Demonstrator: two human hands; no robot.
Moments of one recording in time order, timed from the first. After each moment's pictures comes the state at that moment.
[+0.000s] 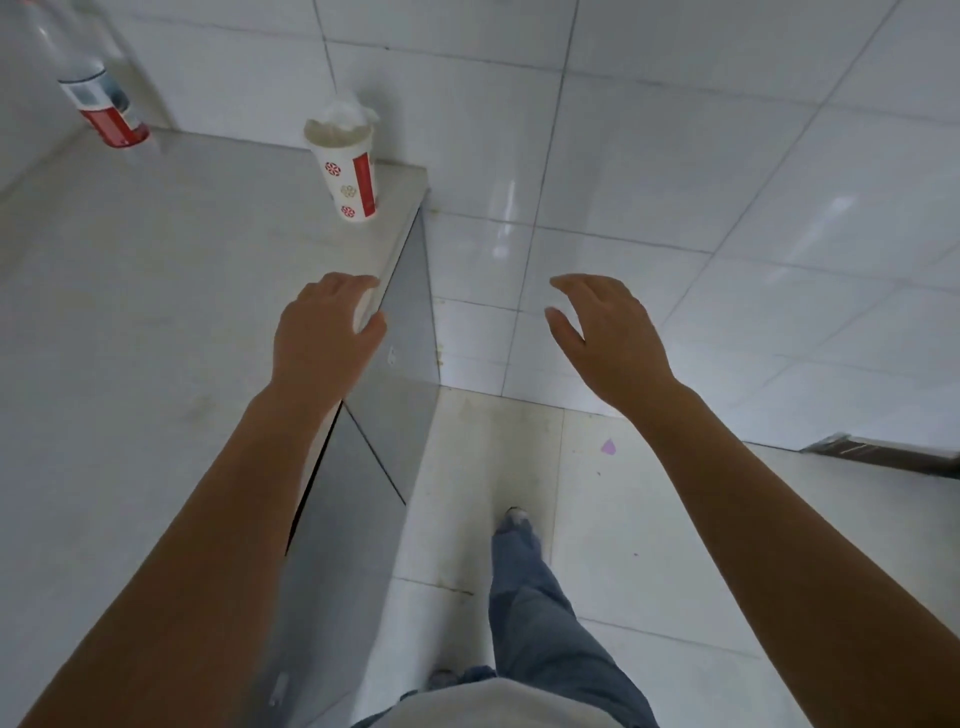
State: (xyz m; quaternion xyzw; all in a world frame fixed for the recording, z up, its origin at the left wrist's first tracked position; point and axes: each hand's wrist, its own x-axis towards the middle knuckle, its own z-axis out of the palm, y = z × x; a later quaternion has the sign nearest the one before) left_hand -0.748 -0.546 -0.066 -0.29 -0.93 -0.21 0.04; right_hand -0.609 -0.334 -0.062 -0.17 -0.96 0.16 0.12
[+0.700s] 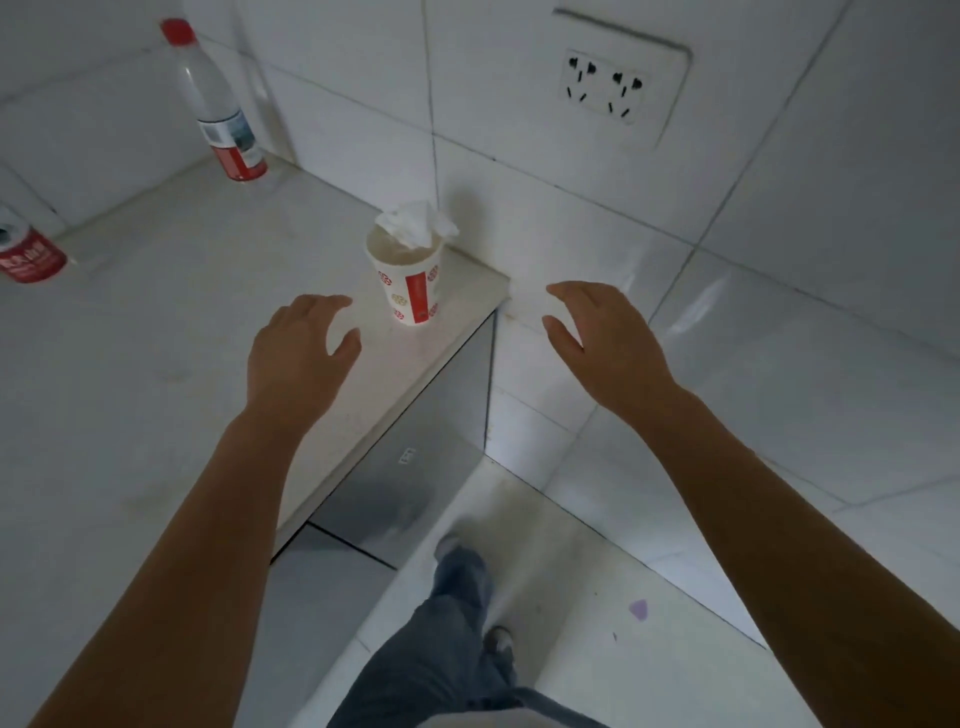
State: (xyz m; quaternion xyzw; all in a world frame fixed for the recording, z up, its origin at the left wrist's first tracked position) left_hand -0.876 -0.471 -0.051 -0.02 -0.98 -0.18 0.07; right_hand -0.850 -0.204 -0.045 0.06 -0.98 0.19 0.09
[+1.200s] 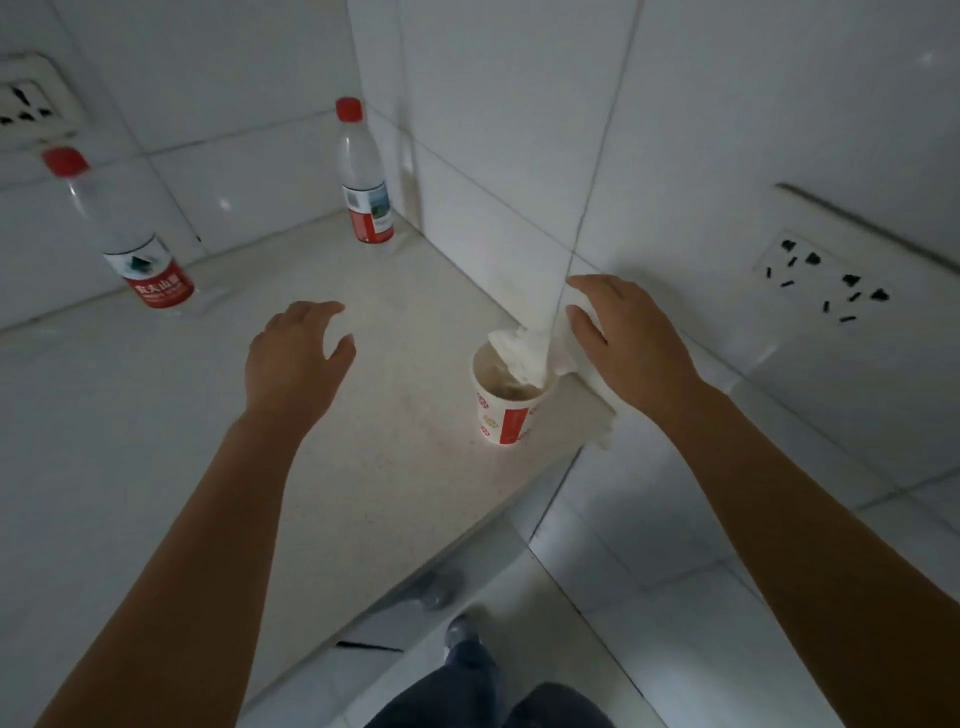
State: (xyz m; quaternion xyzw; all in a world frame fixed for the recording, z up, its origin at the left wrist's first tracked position) left_hand -0.981 -0.546 -0.041 0.14 -0.97 -0.18 0.13; right_hand -1.031 -0.267 -0.007 0.20 -0.95 0.20 0.10
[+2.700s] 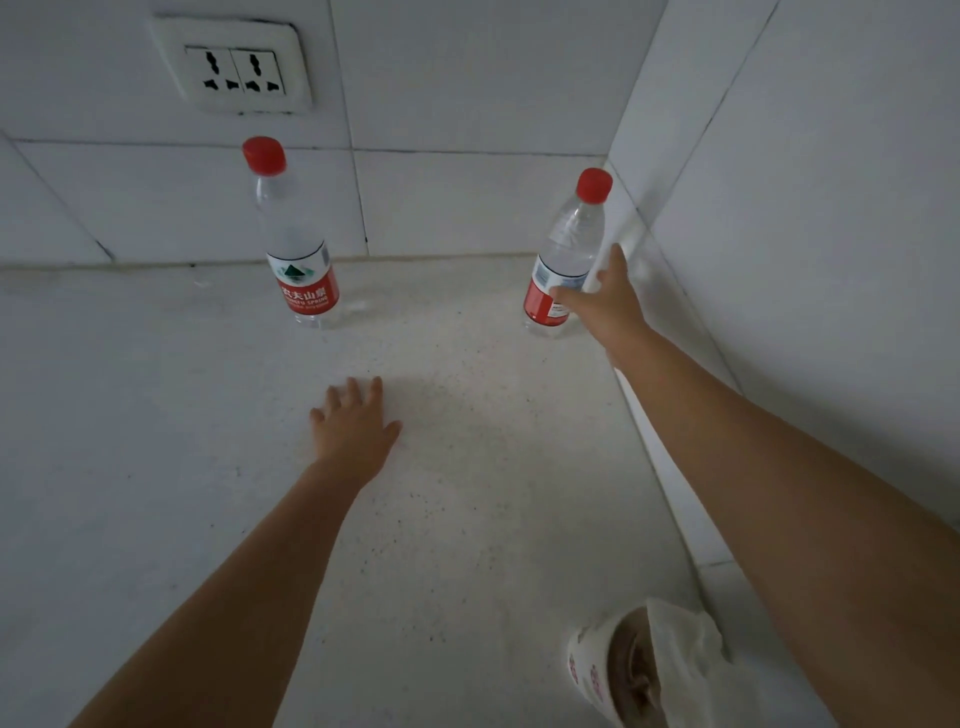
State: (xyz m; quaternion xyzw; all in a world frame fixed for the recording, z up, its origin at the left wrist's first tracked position) left_hand -1.070 -0.661 -0.146 0.37 -0.91 -0.12 -0.14; right_hand -1.286 -0.516 -0.043 0.13 -0.85 0.47 -0.18
